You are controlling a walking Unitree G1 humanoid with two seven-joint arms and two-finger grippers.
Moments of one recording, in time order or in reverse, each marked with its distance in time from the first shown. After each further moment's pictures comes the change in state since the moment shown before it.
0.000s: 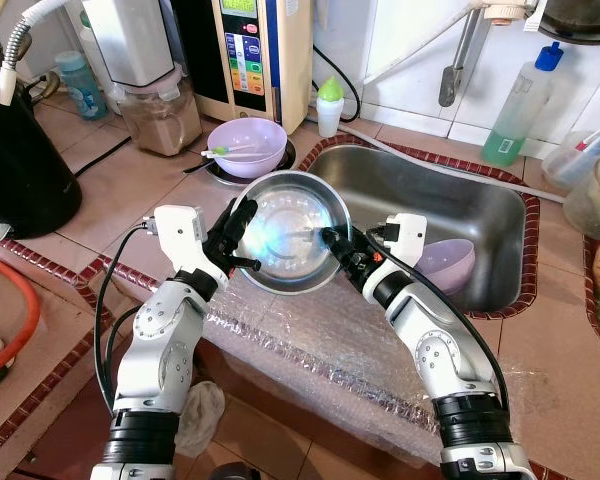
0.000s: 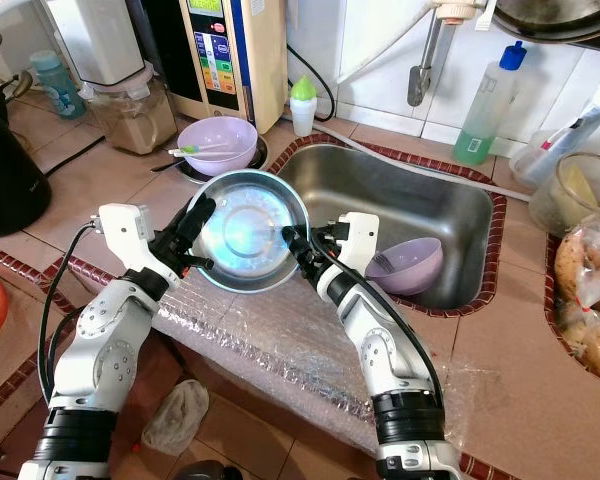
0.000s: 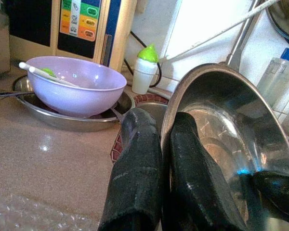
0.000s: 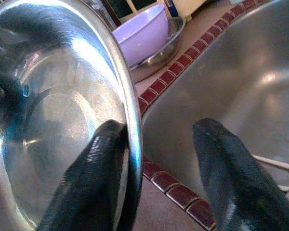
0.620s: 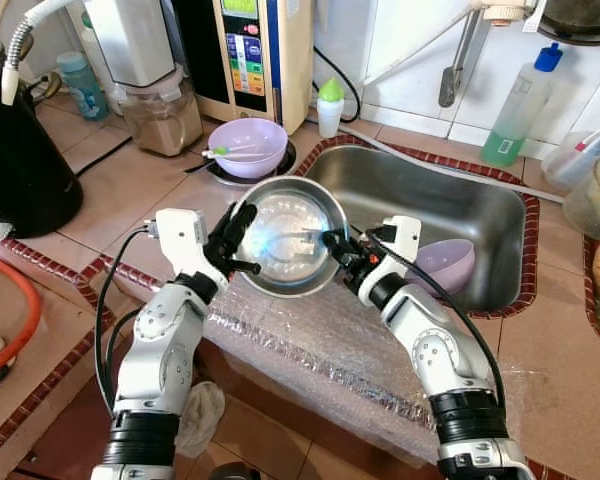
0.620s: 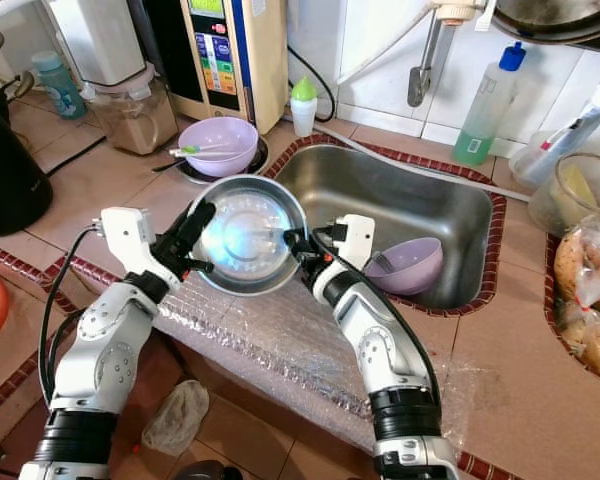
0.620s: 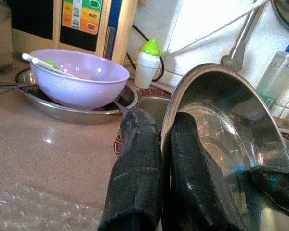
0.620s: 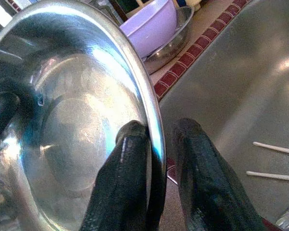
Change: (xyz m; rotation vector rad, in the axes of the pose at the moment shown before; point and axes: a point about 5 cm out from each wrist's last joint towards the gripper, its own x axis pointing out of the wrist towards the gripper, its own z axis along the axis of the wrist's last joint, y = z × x) left arm 0.000 0.001 -0.006 0.008 0.027 0.006; right arm 0.003 0.000 -0.004 0.077 0.018 0.023
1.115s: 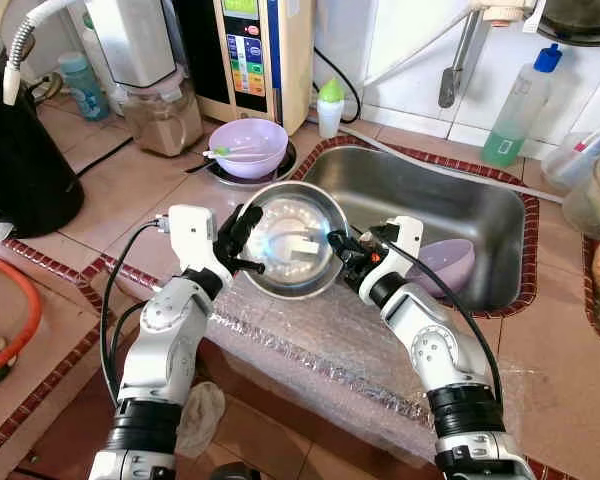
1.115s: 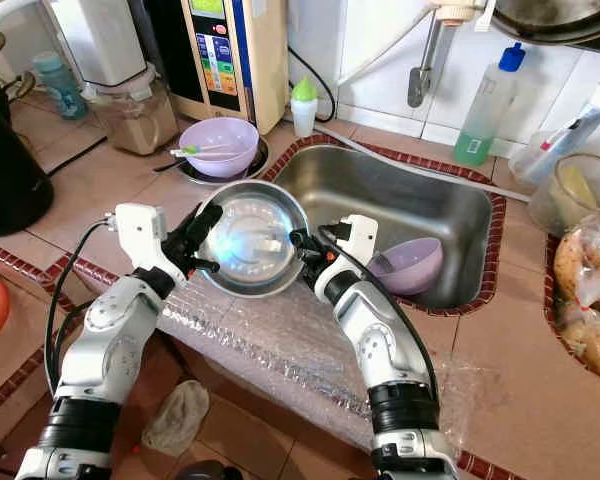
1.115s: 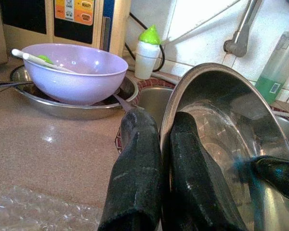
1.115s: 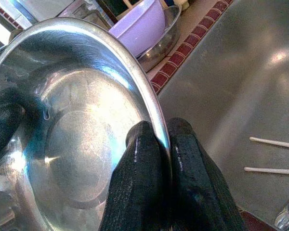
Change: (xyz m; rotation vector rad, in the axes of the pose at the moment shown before) left arm 0.009 0.001 -0.003 0.052 0.046 -0.006; right arm 0.003 -0.006 -0.001 0.051 -0.004 -0.036
